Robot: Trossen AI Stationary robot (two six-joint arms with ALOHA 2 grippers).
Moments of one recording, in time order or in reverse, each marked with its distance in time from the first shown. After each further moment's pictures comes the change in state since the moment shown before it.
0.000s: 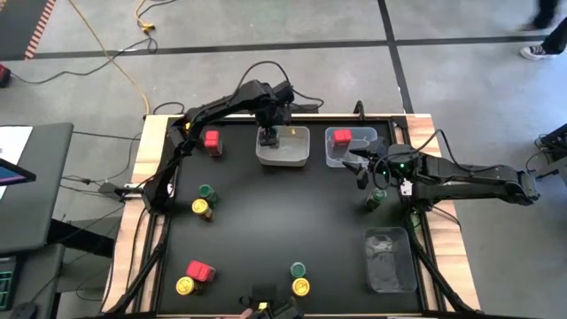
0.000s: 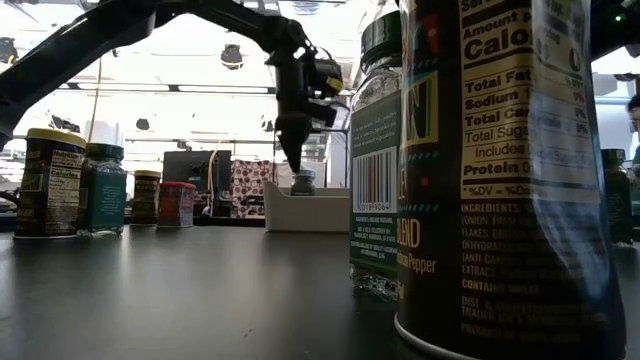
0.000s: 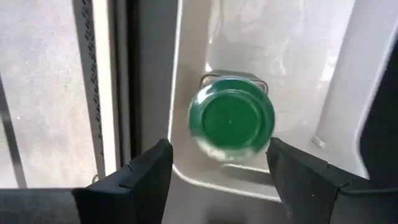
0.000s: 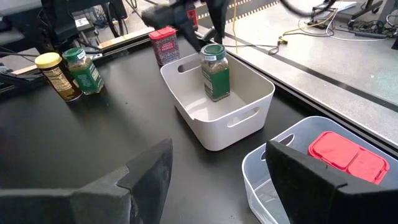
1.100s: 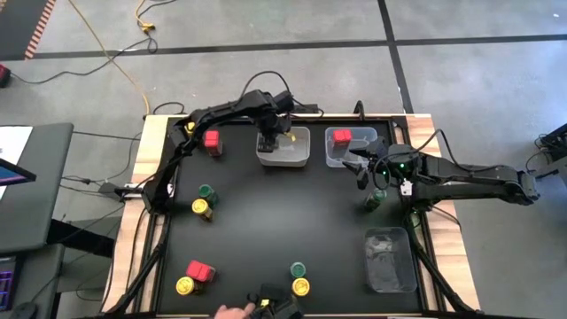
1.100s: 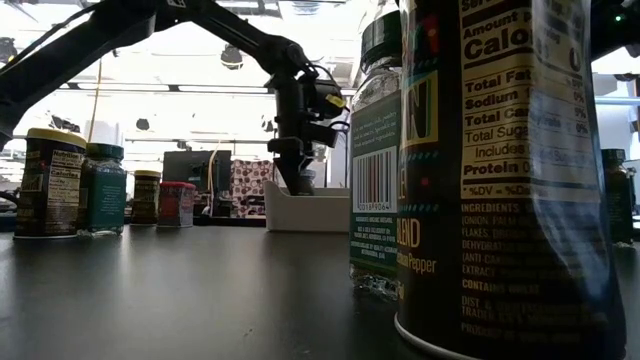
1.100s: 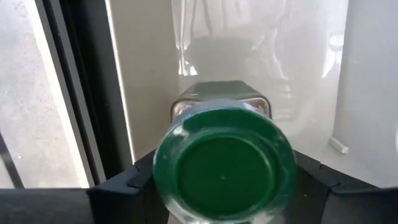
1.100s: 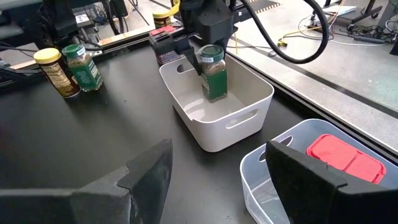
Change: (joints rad) left arm 0.007 0.003 -0.187 0.183 0.051 0.184; right arm 0.000 0.000 0.000 0.000 0.000 -0.027
